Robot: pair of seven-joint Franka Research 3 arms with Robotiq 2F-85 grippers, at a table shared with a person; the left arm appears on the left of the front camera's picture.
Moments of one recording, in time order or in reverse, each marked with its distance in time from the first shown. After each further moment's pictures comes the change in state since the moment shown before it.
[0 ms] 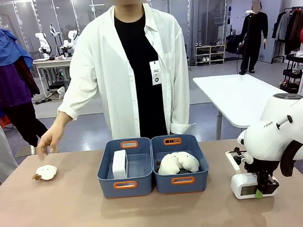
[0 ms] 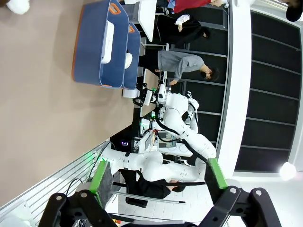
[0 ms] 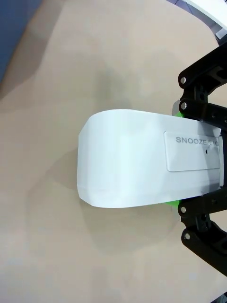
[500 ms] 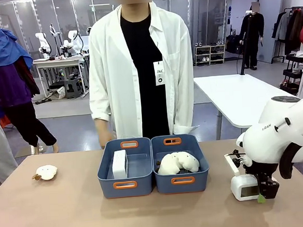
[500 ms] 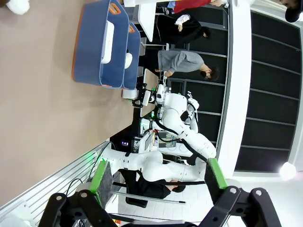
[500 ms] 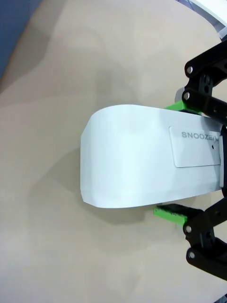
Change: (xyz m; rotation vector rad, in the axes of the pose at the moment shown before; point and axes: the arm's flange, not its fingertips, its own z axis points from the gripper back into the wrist) left arm 0.000 0.000 0.000 0.000 0.000 0.000; right arm 0.002 0.002 -0.009 0.009 0.001 0.004
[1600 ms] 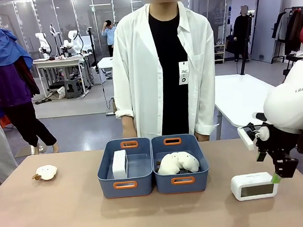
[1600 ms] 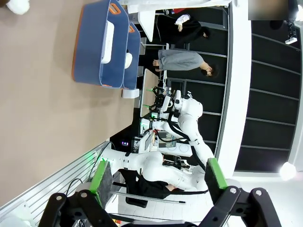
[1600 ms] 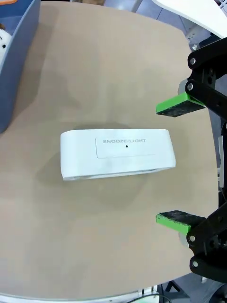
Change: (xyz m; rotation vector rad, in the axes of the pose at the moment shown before) left arm 0.000 0.000 0.000 0.000 0.000 0.000; right arm -0.014 0.014 0.095 -0.022 -0.045 -0.056
